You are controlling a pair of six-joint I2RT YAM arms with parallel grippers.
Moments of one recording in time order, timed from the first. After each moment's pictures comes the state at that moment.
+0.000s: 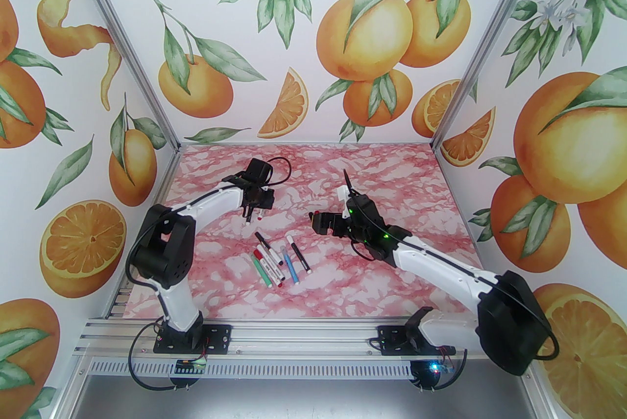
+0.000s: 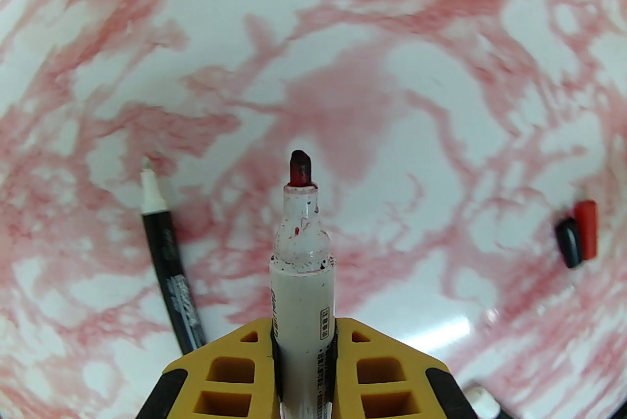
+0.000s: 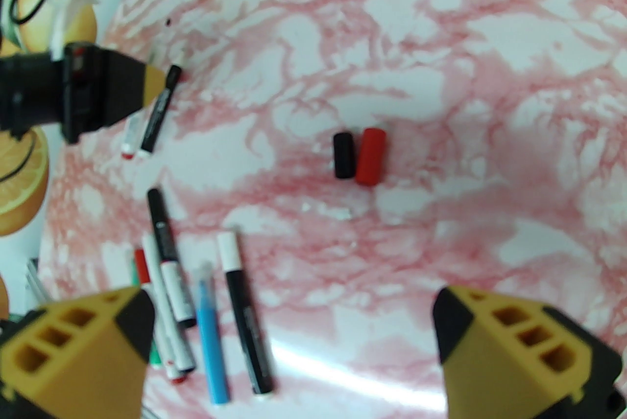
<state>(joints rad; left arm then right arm) -0.41 1.87 1.32 -0.55 -0.11 -0.20 0.61 1.28 0.73 -0.11 -0.10 0.57</state>
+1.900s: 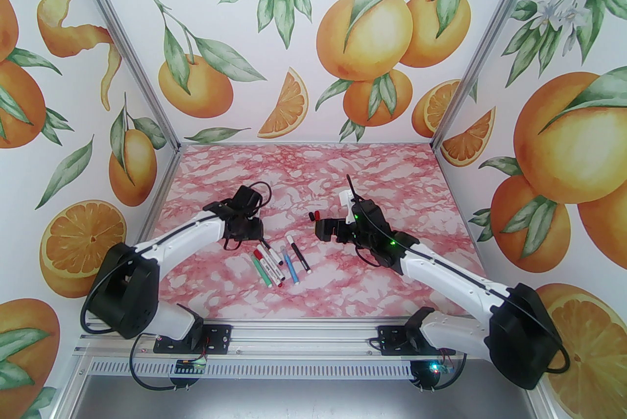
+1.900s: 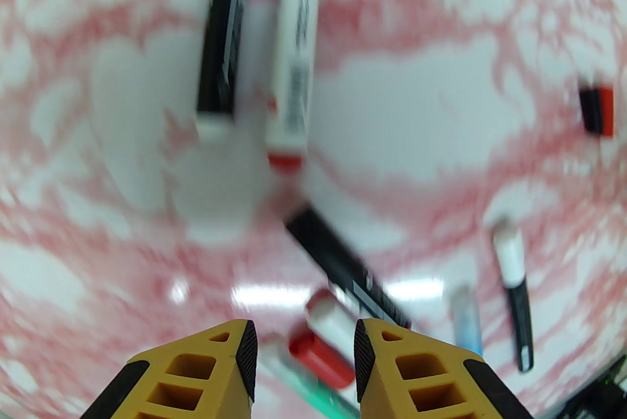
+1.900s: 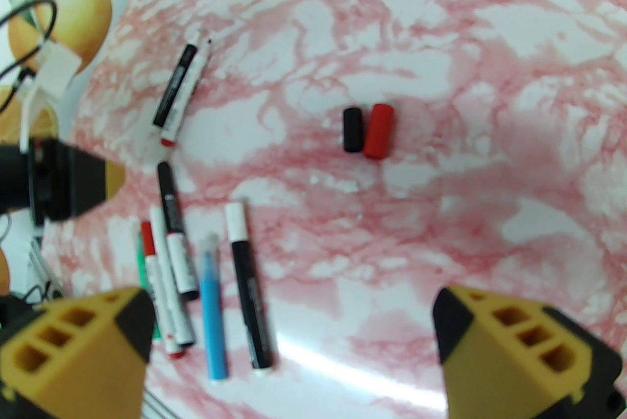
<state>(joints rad) -0.48 1.45 0.88 -0.66 -0.03 -0.58 0.61 1.21 0.69 -0.13 -0.14 0.54</state>
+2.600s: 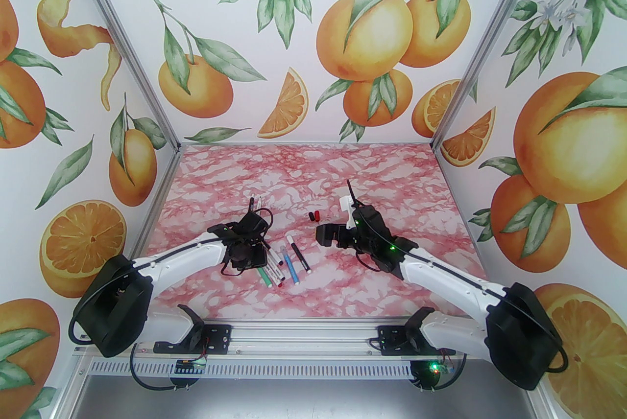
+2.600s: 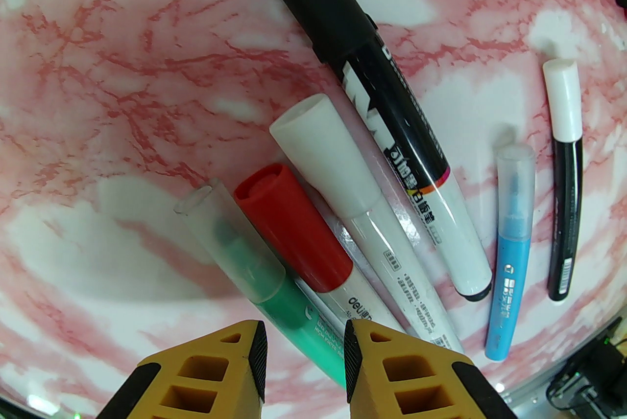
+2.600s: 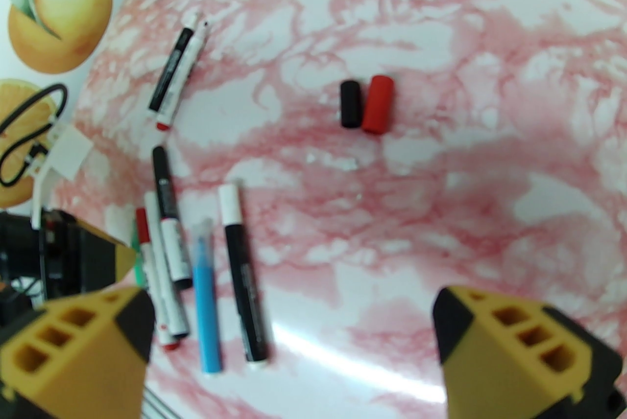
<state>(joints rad) -0.62 1.39 0.73 -0.66 0.04 -0.76 0.61 1.20 0.60 -0.06 -0.16 0.56</state>
